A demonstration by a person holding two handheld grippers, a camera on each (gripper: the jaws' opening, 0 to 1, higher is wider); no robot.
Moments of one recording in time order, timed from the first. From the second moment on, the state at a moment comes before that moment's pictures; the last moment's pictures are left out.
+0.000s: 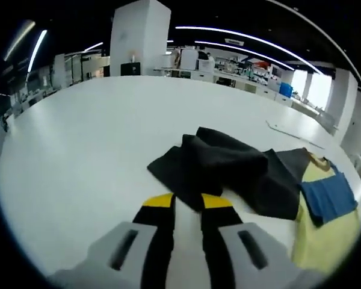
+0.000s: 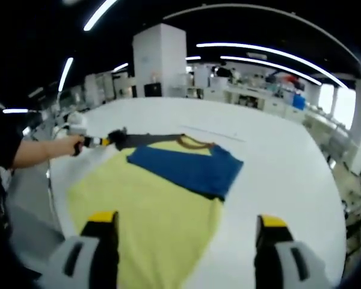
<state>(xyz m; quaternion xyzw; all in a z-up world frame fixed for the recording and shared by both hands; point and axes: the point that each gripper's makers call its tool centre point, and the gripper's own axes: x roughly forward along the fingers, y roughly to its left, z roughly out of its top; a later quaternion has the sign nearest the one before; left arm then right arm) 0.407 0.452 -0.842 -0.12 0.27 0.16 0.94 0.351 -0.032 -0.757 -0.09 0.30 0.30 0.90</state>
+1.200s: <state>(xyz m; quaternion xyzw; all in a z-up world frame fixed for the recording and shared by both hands) 0.364 0.509 -0.821 -0.11 0.29 0.17 0.94 0.341 -0.025 -0.754 -0.10 0.30 0.31 0.90</state>
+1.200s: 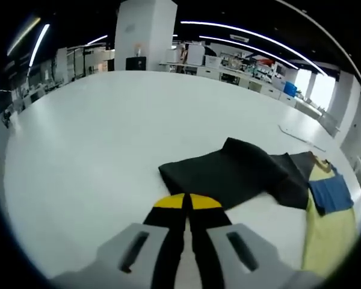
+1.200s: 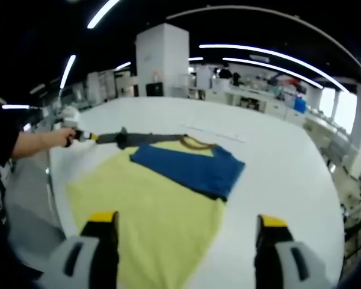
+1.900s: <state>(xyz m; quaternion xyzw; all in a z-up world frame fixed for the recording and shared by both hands) 0.331 0.542 -0.821 -0.06 0.32 0.14 0.93 0.331 -0.035 -0.754 -0.10 0.30 0.30 0.90</state>
